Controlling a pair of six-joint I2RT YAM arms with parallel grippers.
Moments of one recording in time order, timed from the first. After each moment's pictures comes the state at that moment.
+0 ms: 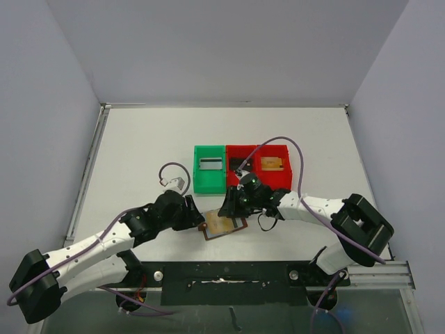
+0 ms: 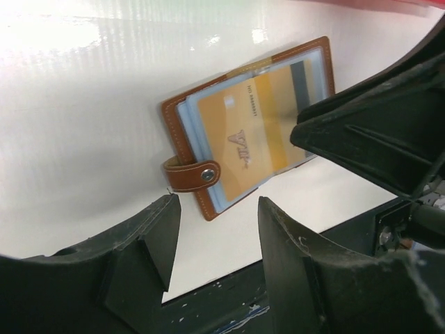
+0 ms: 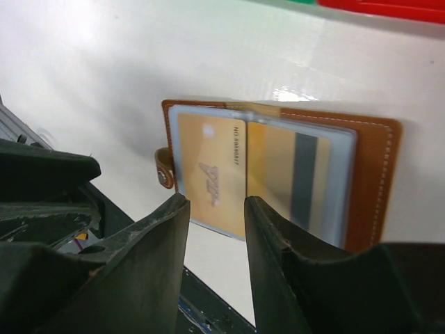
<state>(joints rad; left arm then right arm) -0.85 0.91 0.49 -0.36 -0.10 -0.96 0.83 1.49 0.73 -0.05 -0.24 0.83</state>
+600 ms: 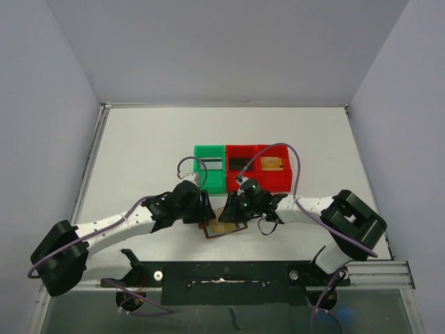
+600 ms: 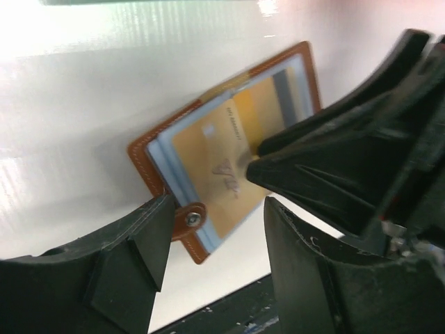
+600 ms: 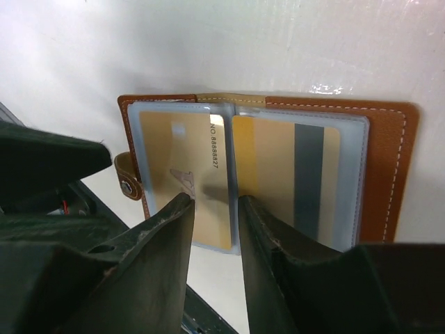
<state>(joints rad) -0.86 1.19 0.61 -0.26 -0.03 -0.90 0.82 1.55 0.64 0.08 -0.27 0.87</state>
